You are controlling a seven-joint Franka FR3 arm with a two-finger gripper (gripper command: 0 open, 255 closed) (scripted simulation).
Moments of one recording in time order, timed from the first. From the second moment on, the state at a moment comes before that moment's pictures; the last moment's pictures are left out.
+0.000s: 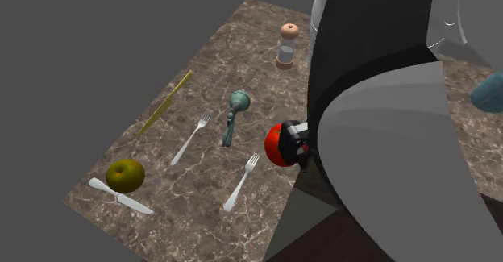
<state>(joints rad) -0.01 -0.45 0.12 -2.48 -0.02 1.89 0.29</state>
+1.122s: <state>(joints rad) -0.03 0.20 0.15 -2.19 -0.08 2.31 0.63</state>
